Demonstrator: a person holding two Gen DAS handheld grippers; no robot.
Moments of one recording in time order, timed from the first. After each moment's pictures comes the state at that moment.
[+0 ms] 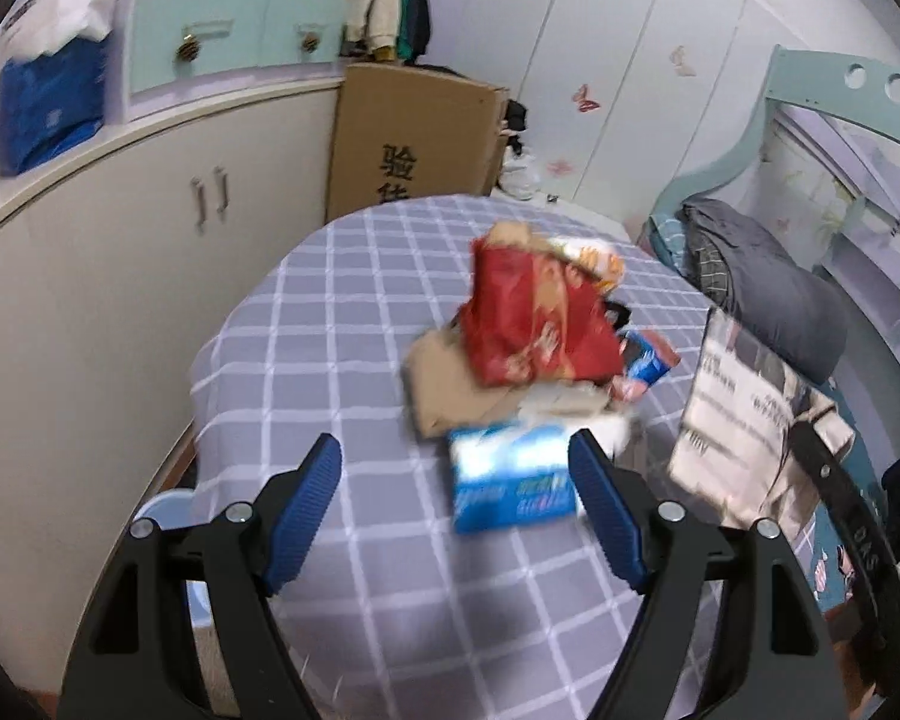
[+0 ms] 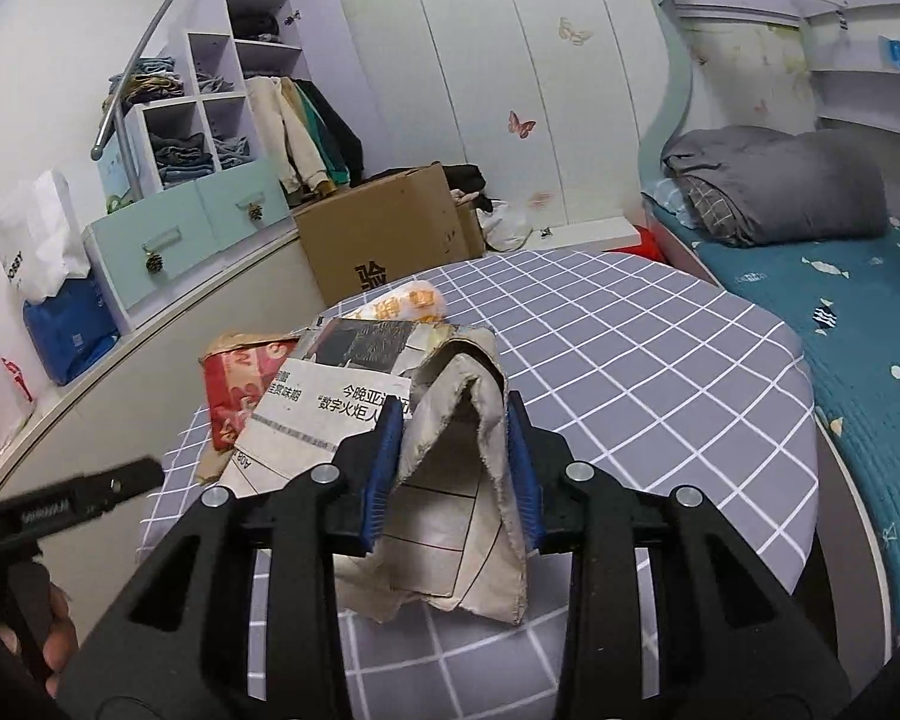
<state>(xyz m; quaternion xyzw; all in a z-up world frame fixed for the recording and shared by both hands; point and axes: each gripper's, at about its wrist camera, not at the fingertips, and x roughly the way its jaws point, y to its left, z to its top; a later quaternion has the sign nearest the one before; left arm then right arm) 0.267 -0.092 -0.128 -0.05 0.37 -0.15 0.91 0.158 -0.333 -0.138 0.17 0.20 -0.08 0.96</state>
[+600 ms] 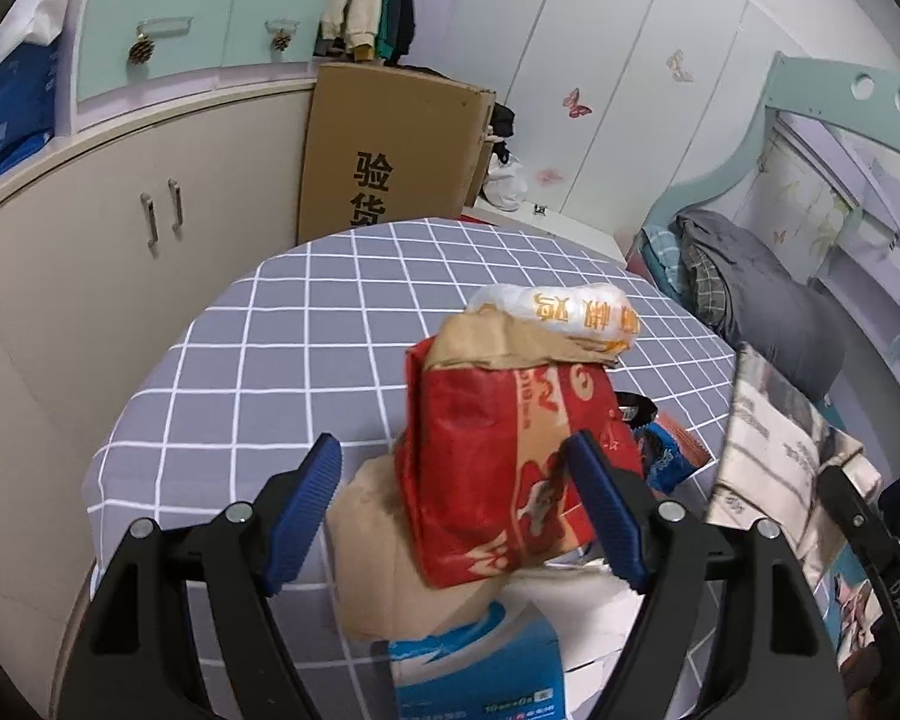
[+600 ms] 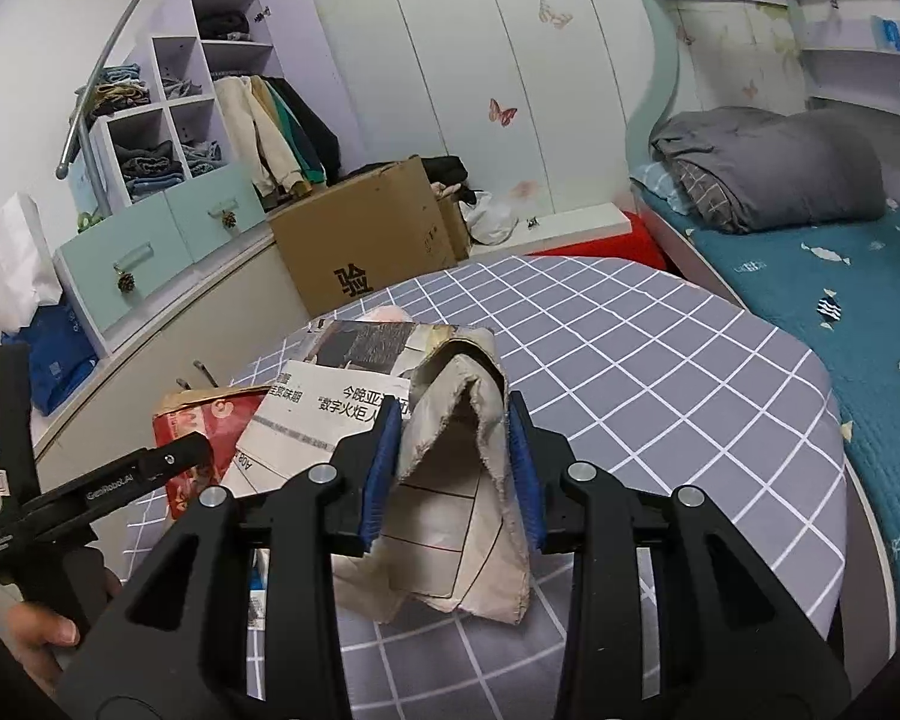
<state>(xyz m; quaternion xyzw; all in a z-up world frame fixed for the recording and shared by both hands) 0.353 -0.132 -0.142 -0.06 0.37 -0.17 0.91 0.211 -0.361 -0.133 0.19 0.21 -0.10 0.95</state>
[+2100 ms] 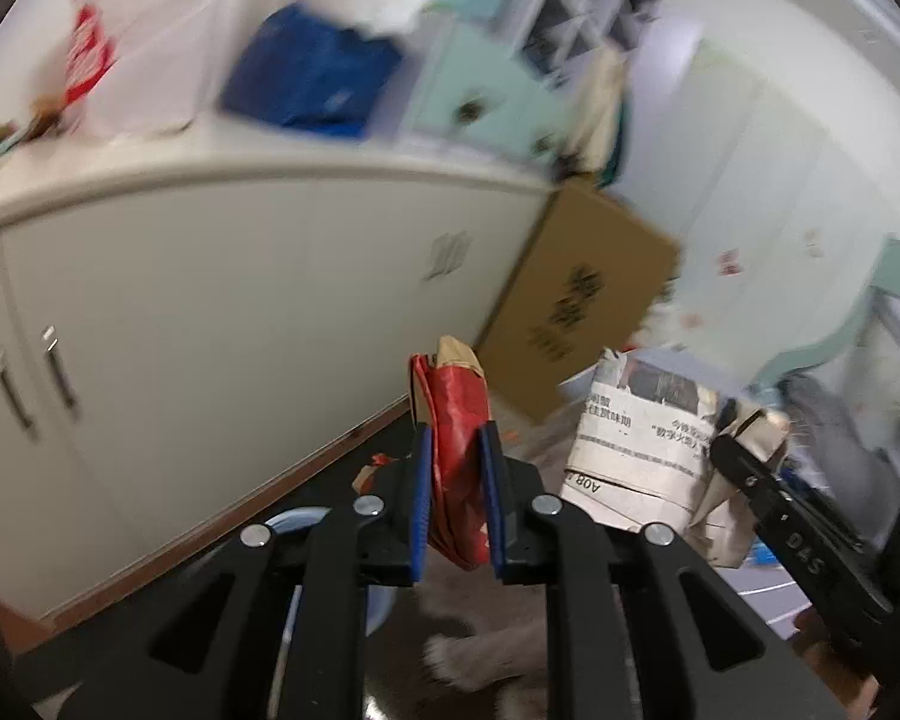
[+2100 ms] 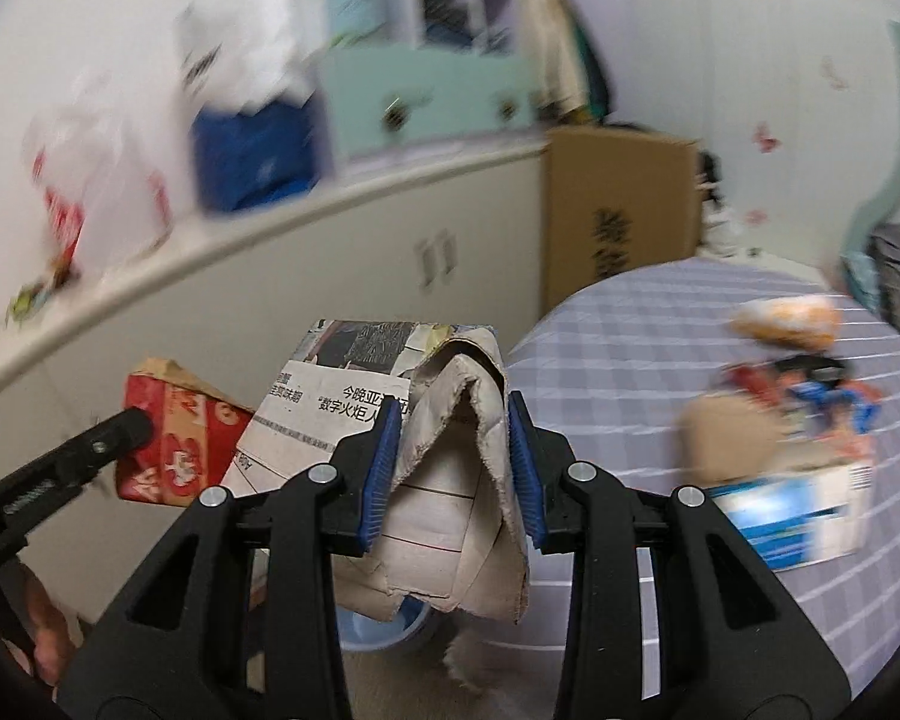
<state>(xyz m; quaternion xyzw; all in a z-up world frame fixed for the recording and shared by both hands) 0.221 0.193 -0.149 -0.19 0.30 0.02 0.94 0.244 -0.030 -0.126 0.00 0.27 0.13 0.95</state>
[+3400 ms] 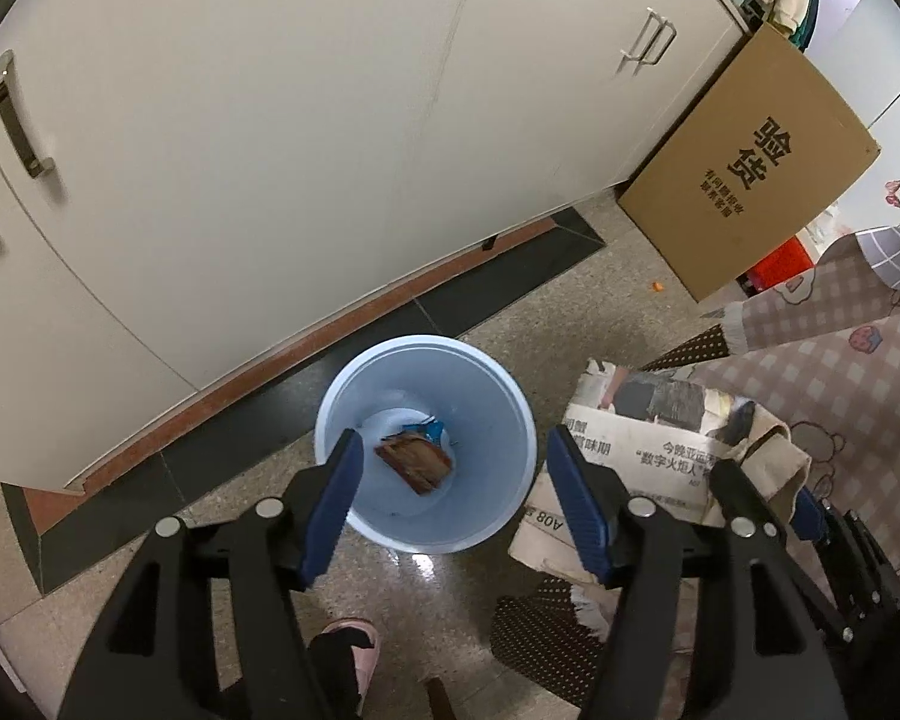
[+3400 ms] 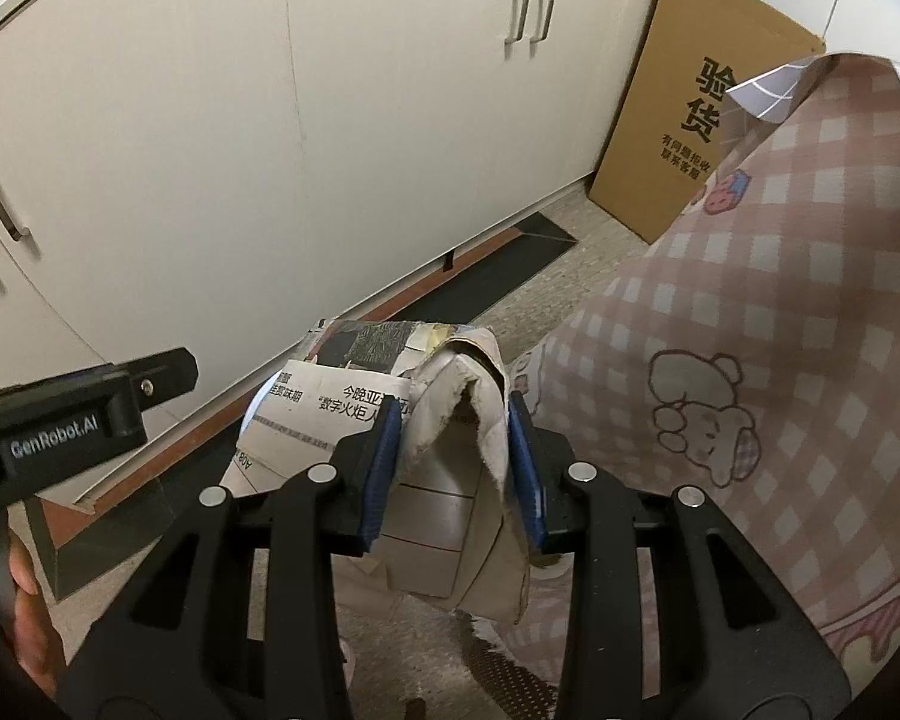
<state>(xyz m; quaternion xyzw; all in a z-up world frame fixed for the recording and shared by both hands) 0.301 0.258 -0.347 -0.22 0.51 0.11 0.83 0.321 0.082 -0.332 -0.12 0.45 0.14 0.88</state>
